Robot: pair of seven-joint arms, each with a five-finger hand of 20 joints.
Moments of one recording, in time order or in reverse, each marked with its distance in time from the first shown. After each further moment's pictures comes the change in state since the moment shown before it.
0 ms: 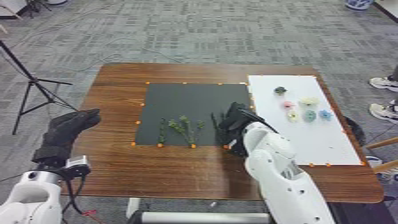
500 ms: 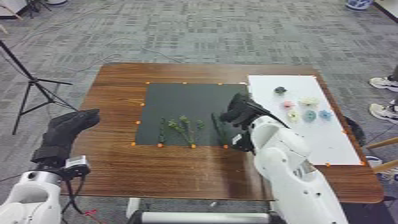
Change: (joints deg) left arm 0.1 0.0 -0.2 0.0 0.0 0.0 0.0; right arm -0.5 2.7 1.7 -7.3 2.7 -2.1 -0.9
